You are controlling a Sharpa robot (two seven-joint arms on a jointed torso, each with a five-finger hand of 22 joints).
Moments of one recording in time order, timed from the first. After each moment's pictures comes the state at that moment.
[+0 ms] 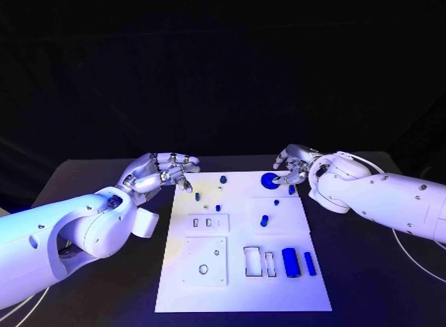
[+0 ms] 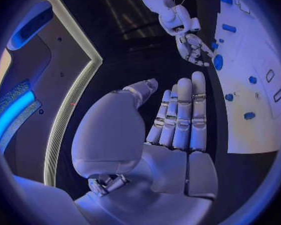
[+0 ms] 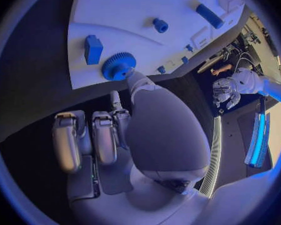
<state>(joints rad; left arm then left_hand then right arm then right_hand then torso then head) 1.18 -0.96 0.01 1.68 -0.16 -0.24 0.39 1.33 -0.19 0.51 0.10 0.20 0.87 0.21 0.25 0.24 1.13 0.13 0.11 0.11 1.11 0.06 0.91 0.65 0.18 1.00 0.15 0.79 0.46 1.32 -0.72 -0.11 1.26 -1.30 -0.33 -0.28 1.46 -0.23 0.20 0.29 0.17 0.88 0.16 0.18 0.41 1.46 0.07 1.46 1.31 1.47 0.00 1.56 1.31 0.02 1.47 0.10 1.54 1.31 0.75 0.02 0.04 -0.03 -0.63</state>
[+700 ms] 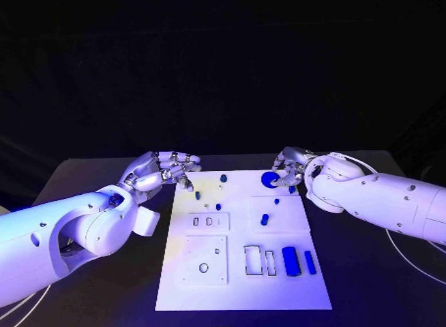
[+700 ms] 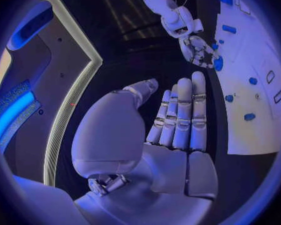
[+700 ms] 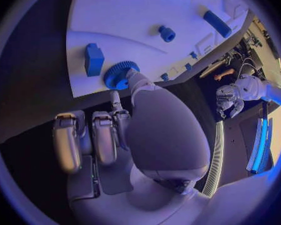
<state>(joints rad) 1.18 -0.96 0.01 1.68 -0.16 -0.24 0.39 1.33 -0.19 0.51 0.10 0.20 0.87 0.21 0.25 0.24 1.13 0.13 0.11 0.11 1.11 0.06 0.91 0.65 0.18 1.00 0.15 0.79 0.46 1.31 -0.67 -0.12 1.22 -1.34 -0.30 -0.30 1.45 -0.22 0.19 0.29 0.17 0.88 0.16 0.19 0.41 1.46 0.07 1.47 1.31 1.47 0.00 1.56 1.31 0.02 1.47 0.10 1.55 1.31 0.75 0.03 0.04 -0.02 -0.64</state>
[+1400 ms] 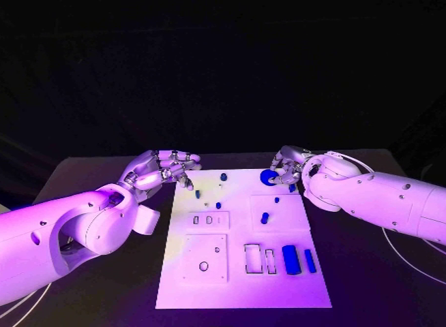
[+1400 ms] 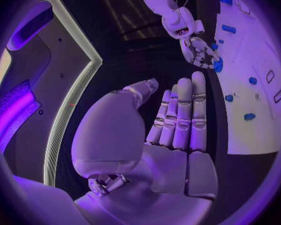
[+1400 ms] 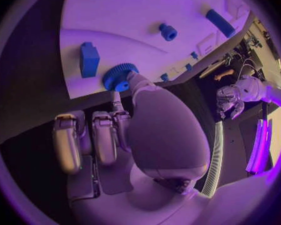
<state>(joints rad) 1.18 -0.96 0.01 1.68 -0.16 -0.24 0.39 1.33 -0.19 0.52 0.09 0.20 0.87 0.21 0.25 0.24 1.13 0.13 0.11 0.11 1.11 0.06 0.91 0.65 0.18 1.00 0.15 0.80 0.46 1.30 -0.66 -0.11 1.20 -1.34 -0.30 -0.30 1.46 -0.18 0.24 0.28 0.20 0.96 0.14 0.20 0.40 1.47 0.07 1.50 1.31 1.47 -0.01 1.56 1.31 0.01 1.47 0.10 1.56 1.31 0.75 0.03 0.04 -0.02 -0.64</state>
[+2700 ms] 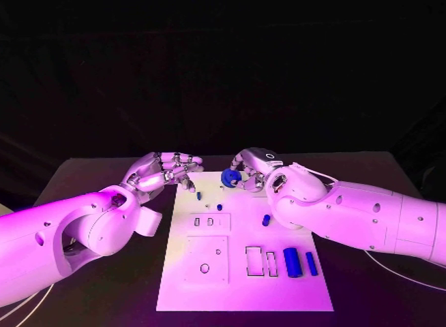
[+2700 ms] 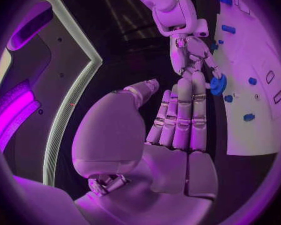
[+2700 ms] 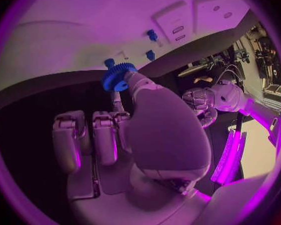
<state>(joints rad) 1.18 -0.95 0.01 1.67 -0.16 -0.23 0.39 1.33 -0.18 0.52 0.09 0.20 0.87 0.21 0.25 0.24 1.13 0.13 0.11 0.12 1.11 0.06 0.92 0.65 0.18 1.00 0.14 0.80 0.47 1.29 -0.56 -0.13 1.38 -1.56 -0.50 -0.36 1.47 -0.18 0.31 0.27 0.27 0.98 0.14 0.20 0.39 1.47 0.05 1.51 1.31 1.47 -0.02 1.57 1.31 0.01 1.46 0.09 1.57 1.31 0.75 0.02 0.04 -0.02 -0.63</state>
